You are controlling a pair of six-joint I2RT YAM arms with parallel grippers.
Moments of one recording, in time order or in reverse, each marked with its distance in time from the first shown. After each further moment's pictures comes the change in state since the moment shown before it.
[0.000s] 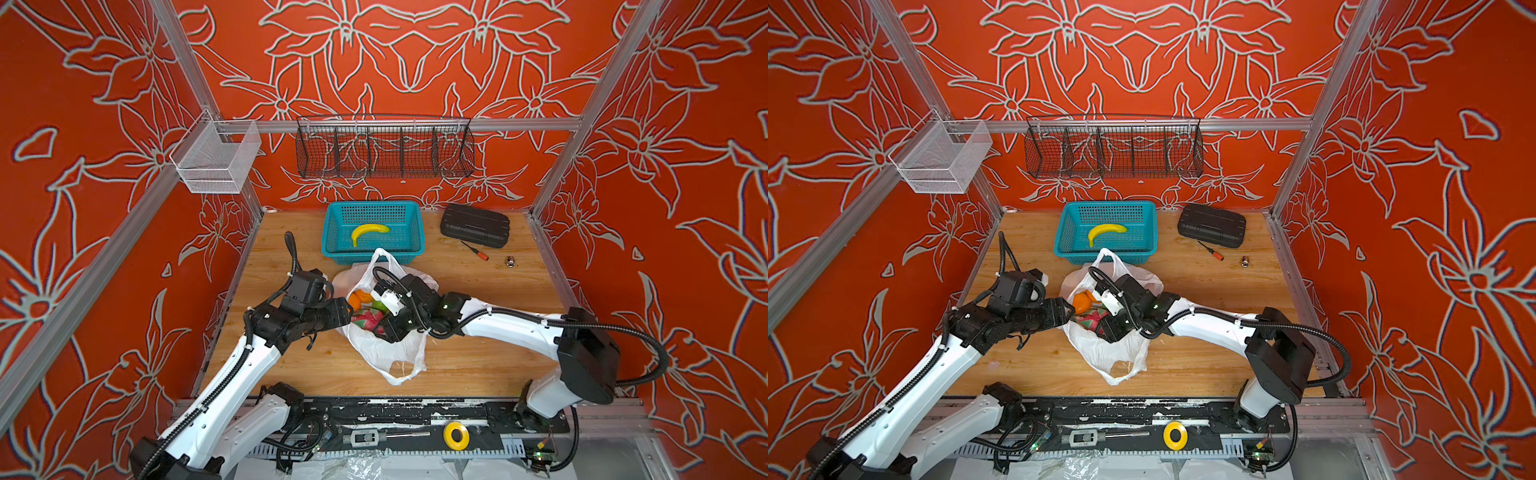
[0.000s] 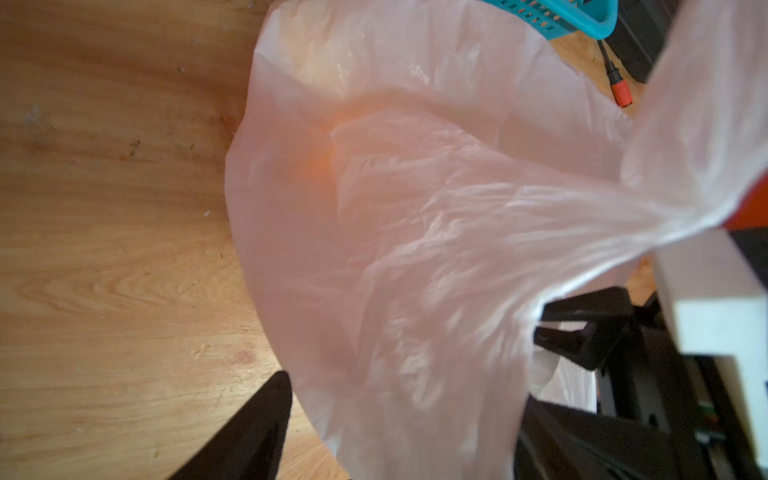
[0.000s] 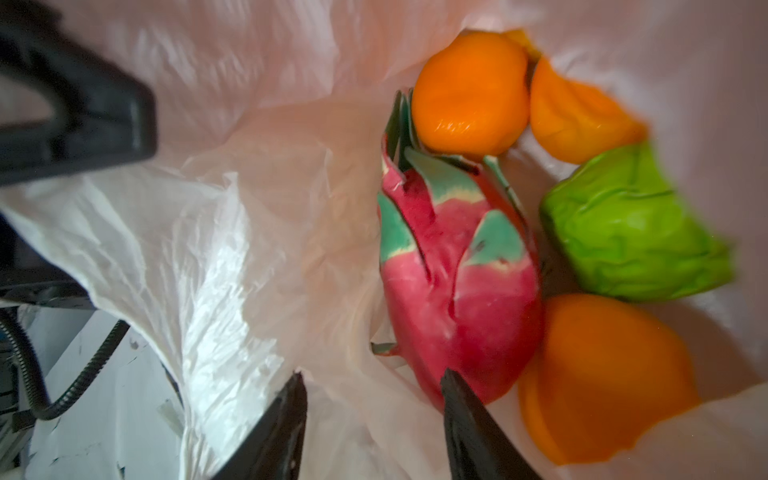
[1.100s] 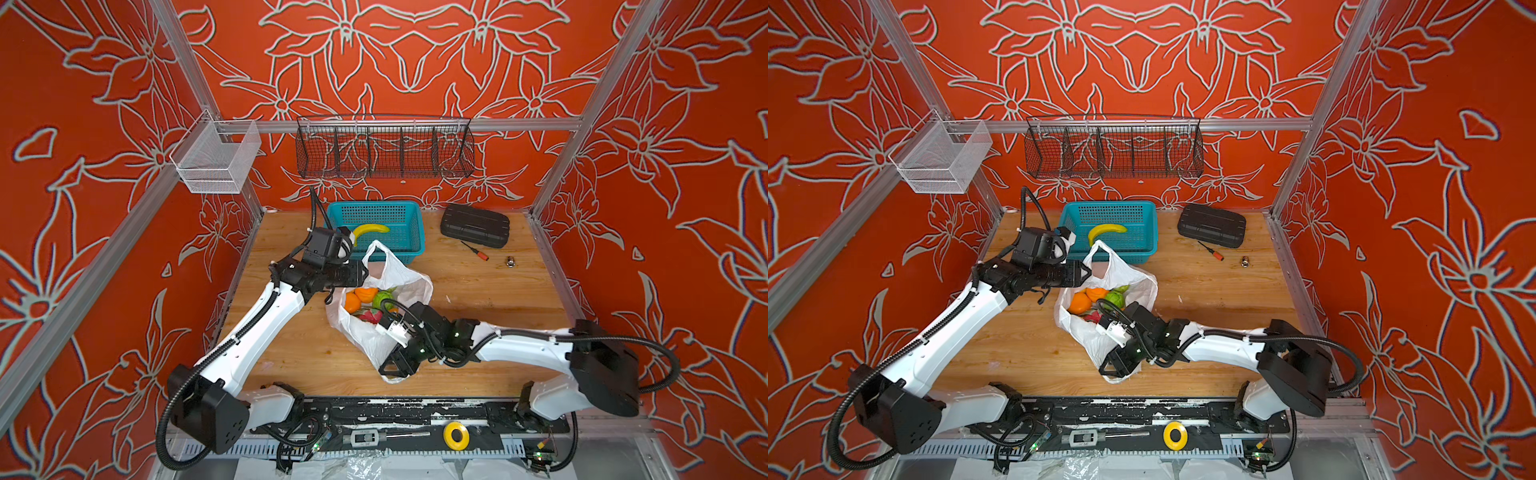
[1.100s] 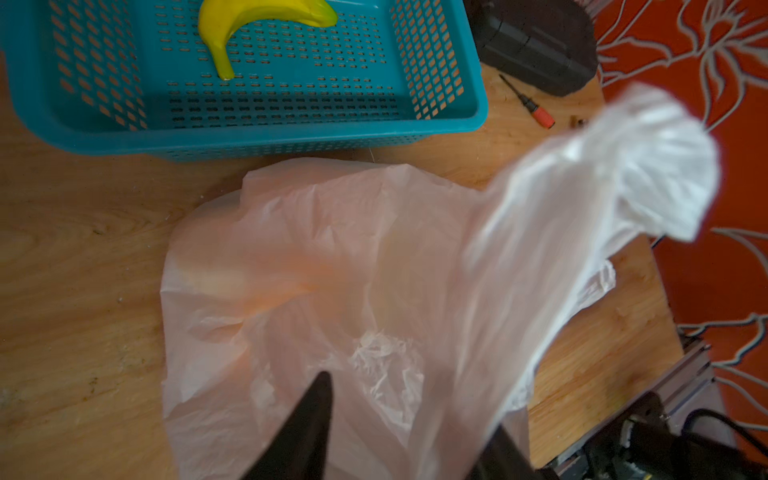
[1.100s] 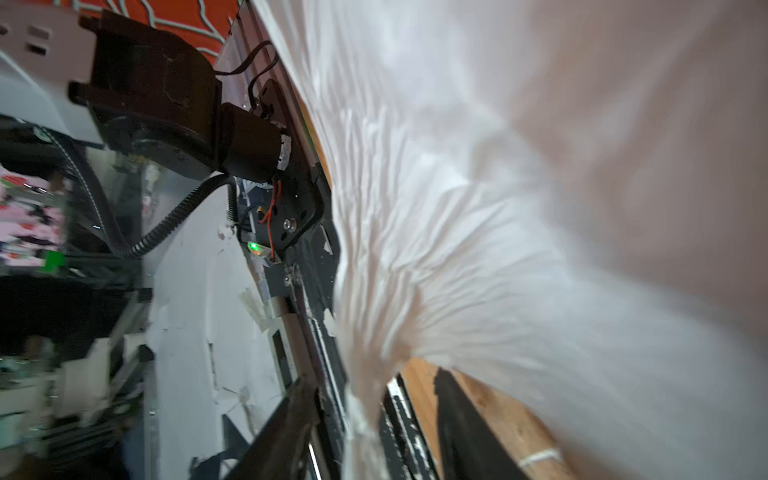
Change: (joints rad) left arm 0.000 0.333 0.337 0.134 0.038 0.254; right arm 0.076 -0.163 -0.248 0.143 -0.158 0.044
